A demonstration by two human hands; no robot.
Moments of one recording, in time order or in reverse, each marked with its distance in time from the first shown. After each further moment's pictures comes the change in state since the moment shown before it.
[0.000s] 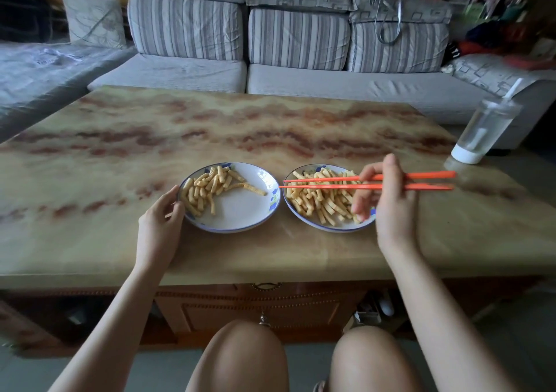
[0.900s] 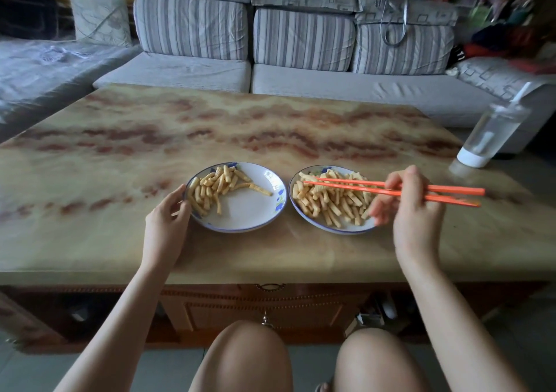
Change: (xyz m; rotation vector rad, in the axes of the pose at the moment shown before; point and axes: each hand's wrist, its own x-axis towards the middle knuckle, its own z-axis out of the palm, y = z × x) left_hand 0.001 -0.003 -0.001 -0.022 -0.013 -0.004; right_hand -0.005 0.001 -0.013 -0.052 0.069 -0.080
